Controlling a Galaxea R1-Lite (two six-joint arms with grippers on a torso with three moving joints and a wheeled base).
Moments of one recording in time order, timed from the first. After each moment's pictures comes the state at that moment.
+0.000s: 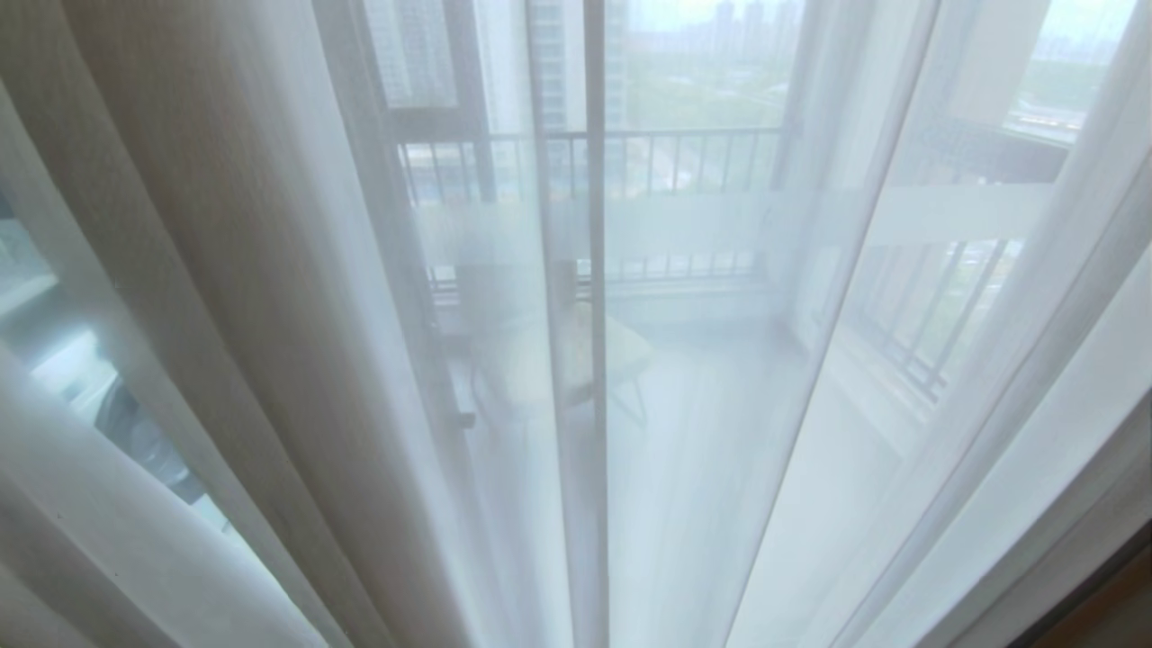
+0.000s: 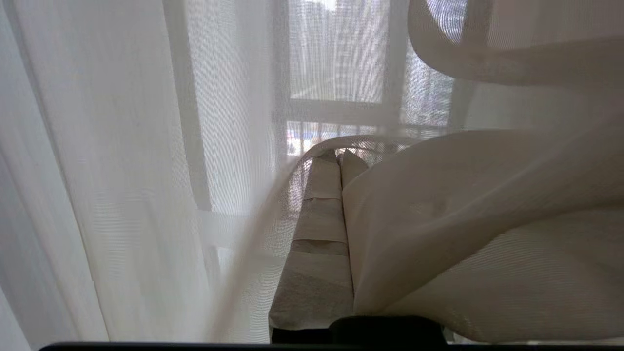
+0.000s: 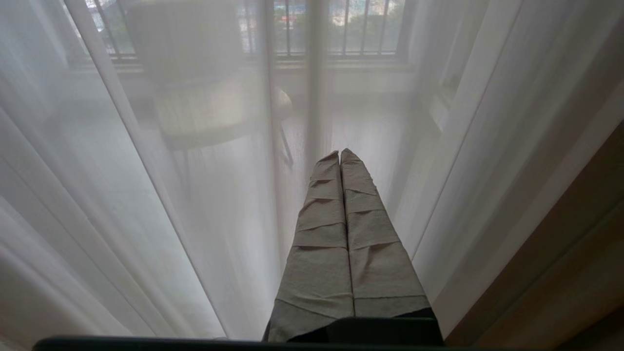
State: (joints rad) left arm 0.06 0.97 -1.18 -0.14 0.24 0.06; right arm 0.00 0.00 0.00 0.00 0.01 -0.02
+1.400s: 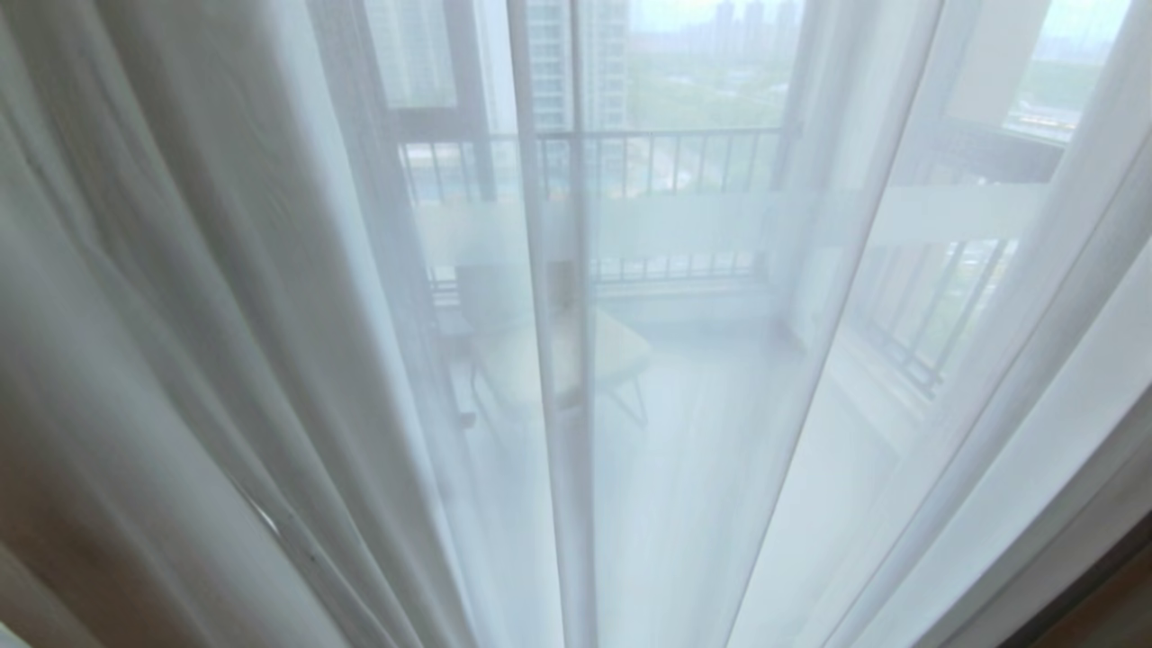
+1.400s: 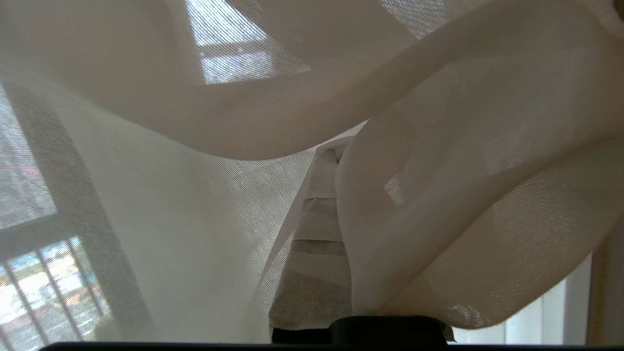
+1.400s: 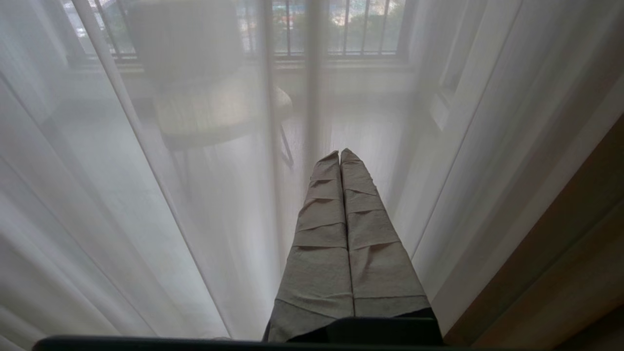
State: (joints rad) left arm -0.39 1.07 -1.41 -0.12 -0.28 0.06; right arm 0.00 0.00 0.00 0.00 0.01 -0.02
